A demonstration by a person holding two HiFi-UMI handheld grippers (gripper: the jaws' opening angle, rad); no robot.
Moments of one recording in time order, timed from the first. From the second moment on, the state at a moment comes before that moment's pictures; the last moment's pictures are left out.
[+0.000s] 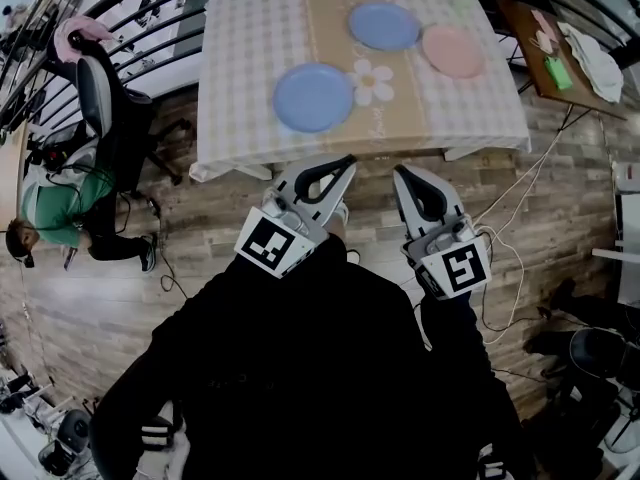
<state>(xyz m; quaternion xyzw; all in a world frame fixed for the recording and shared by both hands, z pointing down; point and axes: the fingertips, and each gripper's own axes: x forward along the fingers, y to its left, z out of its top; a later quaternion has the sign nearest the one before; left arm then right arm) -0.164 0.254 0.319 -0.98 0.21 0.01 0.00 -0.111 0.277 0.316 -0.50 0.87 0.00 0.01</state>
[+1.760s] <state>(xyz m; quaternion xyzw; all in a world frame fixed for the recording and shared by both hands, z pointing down) -0.084 -0.067 0.346 -0.96 0.27 0.01 -0.04 -0.012 -0.060 0.386 -0.44 0.89 -0.07 -0.08</state>
